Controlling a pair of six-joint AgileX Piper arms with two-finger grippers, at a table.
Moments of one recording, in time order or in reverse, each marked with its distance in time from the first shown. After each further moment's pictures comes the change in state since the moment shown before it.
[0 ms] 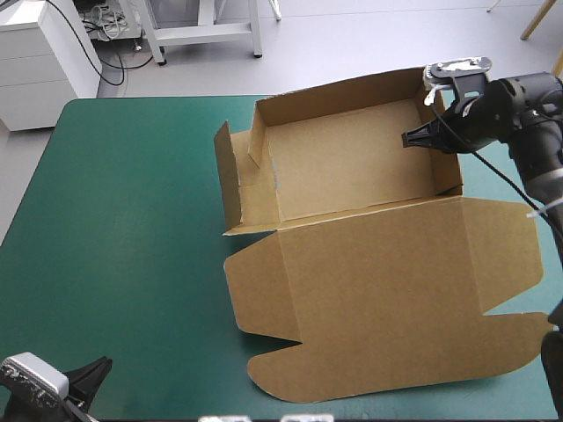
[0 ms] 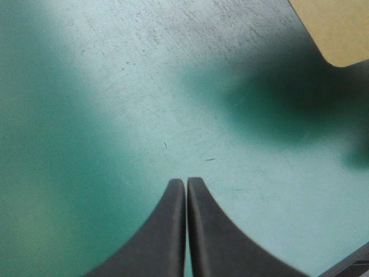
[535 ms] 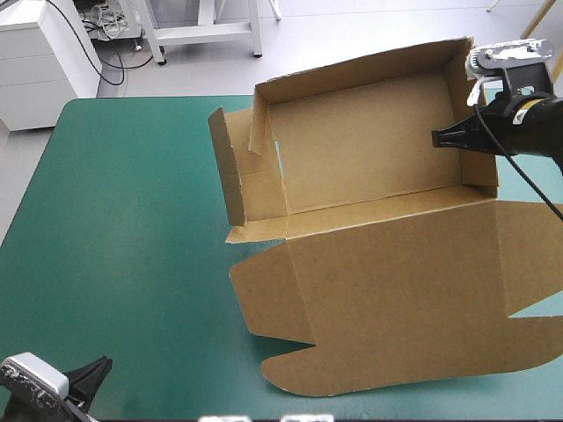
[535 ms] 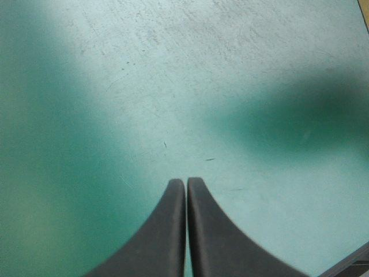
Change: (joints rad) left arm 0.000 0.000 0.000 0.000 0.000 0.000; right arm 0.000 -0.212 -0.002 -0.026 0.024 -0.001
